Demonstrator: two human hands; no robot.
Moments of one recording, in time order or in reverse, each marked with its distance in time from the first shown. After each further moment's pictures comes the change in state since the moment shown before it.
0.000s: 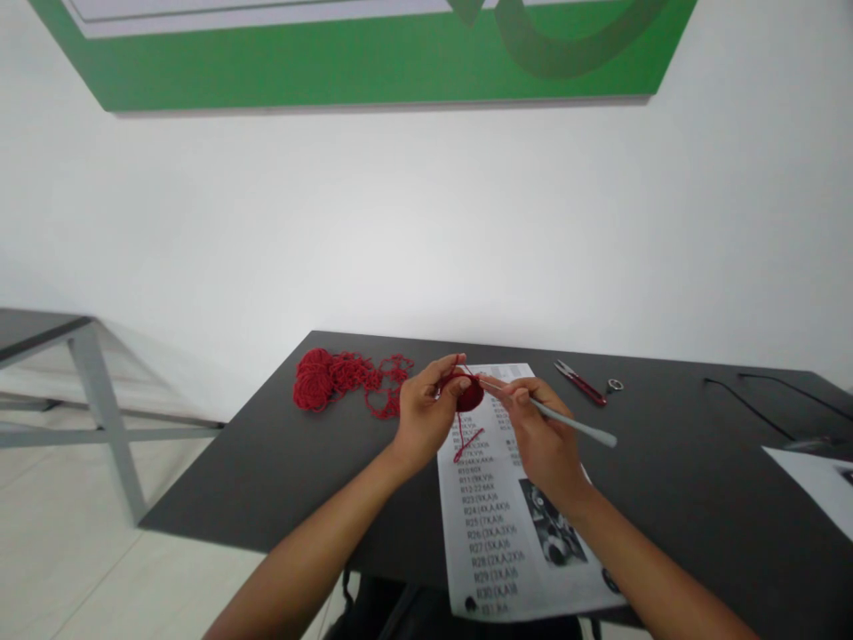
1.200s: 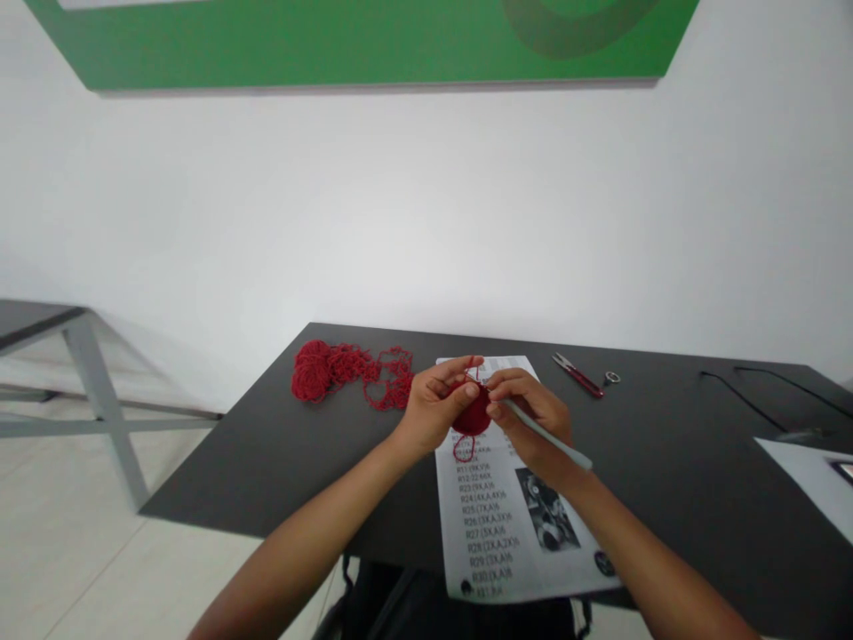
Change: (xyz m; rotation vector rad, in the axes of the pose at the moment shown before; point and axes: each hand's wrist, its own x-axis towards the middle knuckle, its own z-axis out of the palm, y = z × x) left_hand -0.006 0.007 0.006 -0.651 -0.239 -0.376; right_hand 0.005 -0.011 -0.010 -0.415 -0.159 -0.366
